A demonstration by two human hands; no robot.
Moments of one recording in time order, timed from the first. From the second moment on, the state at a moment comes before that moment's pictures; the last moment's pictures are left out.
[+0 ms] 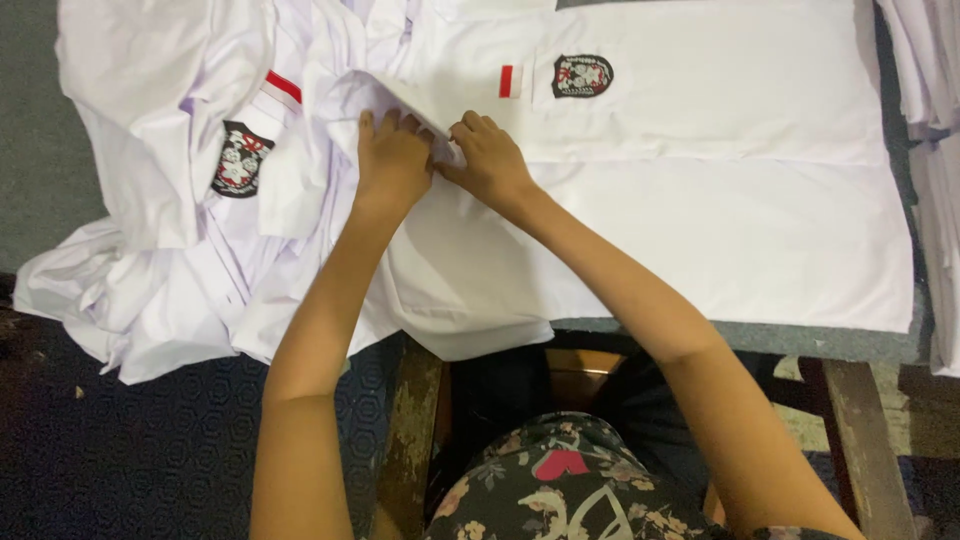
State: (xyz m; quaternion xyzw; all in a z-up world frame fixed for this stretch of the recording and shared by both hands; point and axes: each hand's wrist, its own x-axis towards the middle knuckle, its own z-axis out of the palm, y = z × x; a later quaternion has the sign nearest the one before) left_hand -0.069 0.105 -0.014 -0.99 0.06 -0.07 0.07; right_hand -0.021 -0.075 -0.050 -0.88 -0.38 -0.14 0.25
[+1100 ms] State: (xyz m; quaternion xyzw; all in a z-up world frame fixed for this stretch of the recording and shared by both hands) left_hand -0.120 0.071 0.070 -0.91 -0.04 -0.07 -0.42; right_hand -0.026 -0.079 -0.053 -0.80 -0.32 -0.06 0.51
